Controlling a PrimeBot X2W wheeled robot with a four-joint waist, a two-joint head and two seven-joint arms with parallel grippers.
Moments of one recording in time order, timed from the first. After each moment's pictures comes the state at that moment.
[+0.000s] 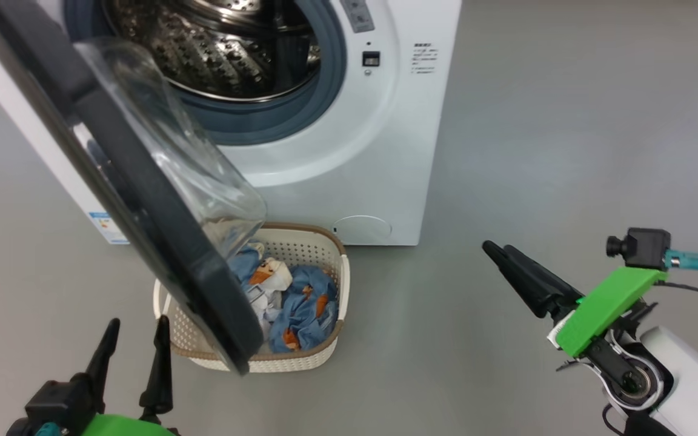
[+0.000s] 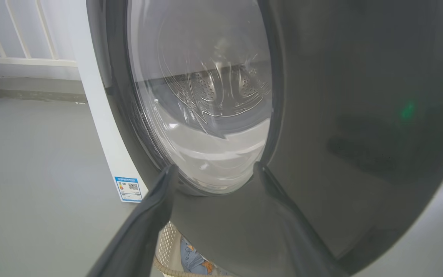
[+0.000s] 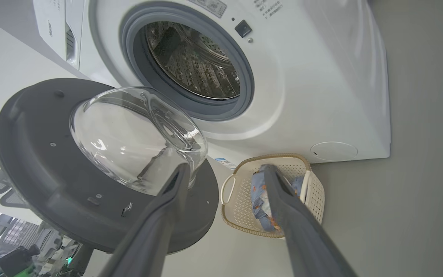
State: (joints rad) left arm -0.03 0.10 -0.05 0.17 -0.29 -0.13 -0.26; right arm -0.47 -0.50 0.69 0.34 1.45 0.12 0.01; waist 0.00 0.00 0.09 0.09
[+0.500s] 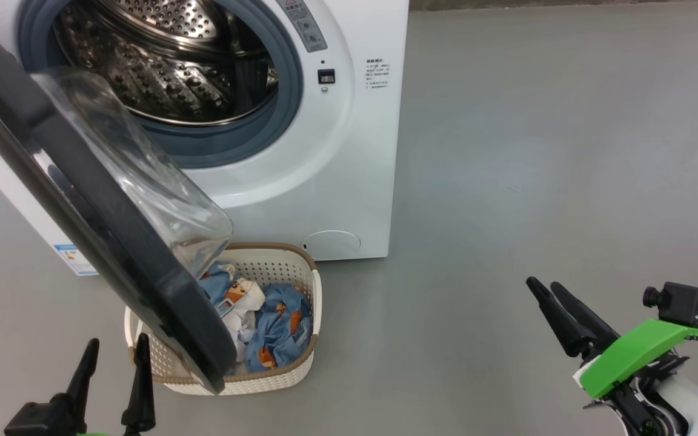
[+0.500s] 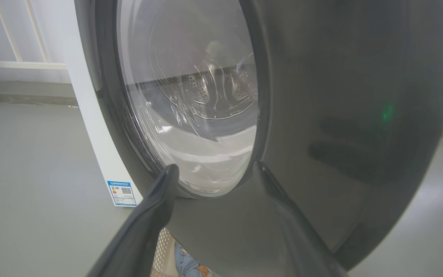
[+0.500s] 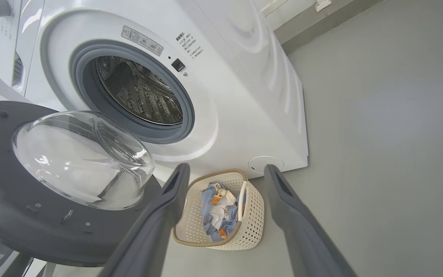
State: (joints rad) left arm 0.03 0.10 0.01 0.15 -0.28 -0.13 -0.26; right arm -0.37 -0.56 0.76 0.42 1.42 0.12 -0.24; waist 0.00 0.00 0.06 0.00
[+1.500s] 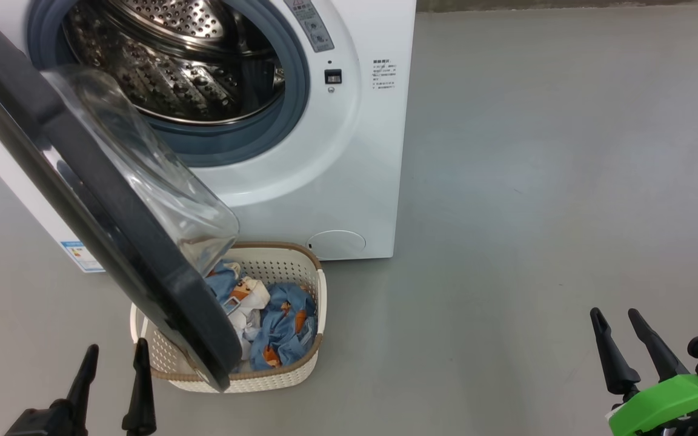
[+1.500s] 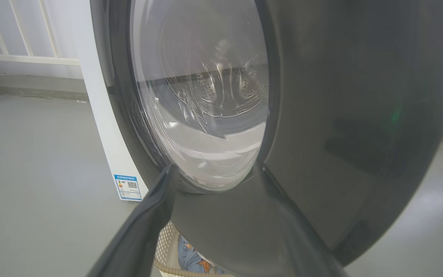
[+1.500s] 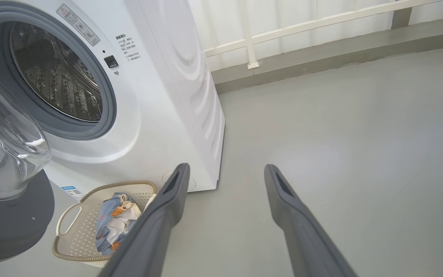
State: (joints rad) left arm 0.04 0.08 0.03 0.14 -0.28 -0.13 -0.26; right arm -0.10 -0.31 0.14 0.44 0.62 0.12 -0.25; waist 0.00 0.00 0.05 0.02
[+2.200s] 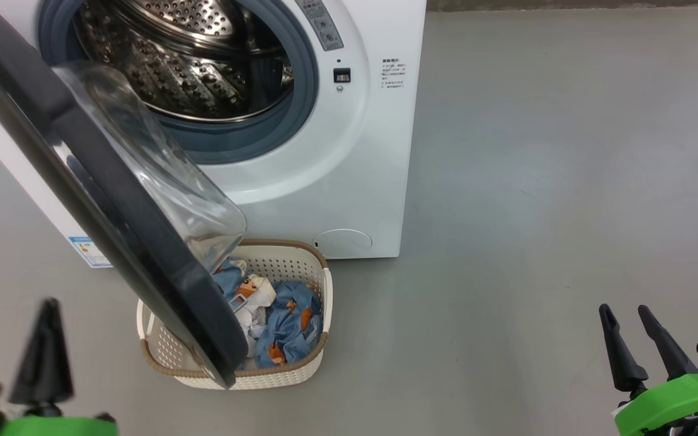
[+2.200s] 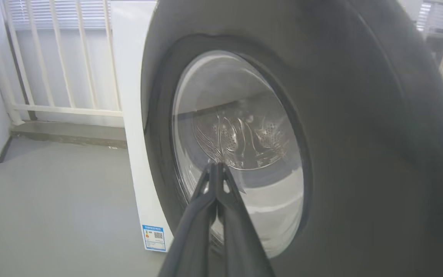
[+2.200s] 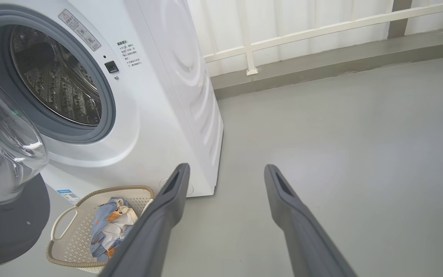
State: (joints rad) left arm 0.01 0.11 0.11 0.03 -0.28 -0.13 -0.26; right arm -0.09 -0.29 0.09 0.41 0.57 0.12 -0.25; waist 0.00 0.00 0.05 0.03
